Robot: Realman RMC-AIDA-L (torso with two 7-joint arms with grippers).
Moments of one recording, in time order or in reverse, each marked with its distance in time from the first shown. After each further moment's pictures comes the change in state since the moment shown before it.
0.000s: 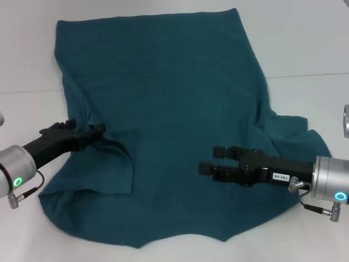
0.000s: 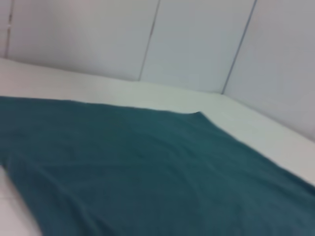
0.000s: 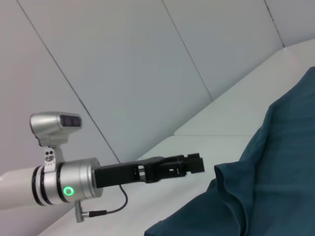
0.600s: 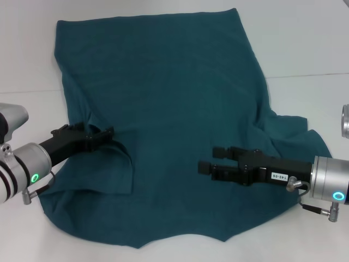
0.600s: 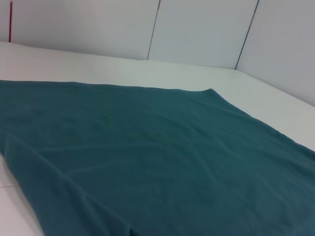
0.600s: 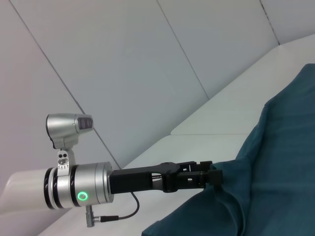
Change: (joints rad) left arm -0.075 -0.002 0.013 -0.089 -0.001 -0.134 0.054; right arm 0.003 0.002 0.000 0.008 0.001 0.015 0.008
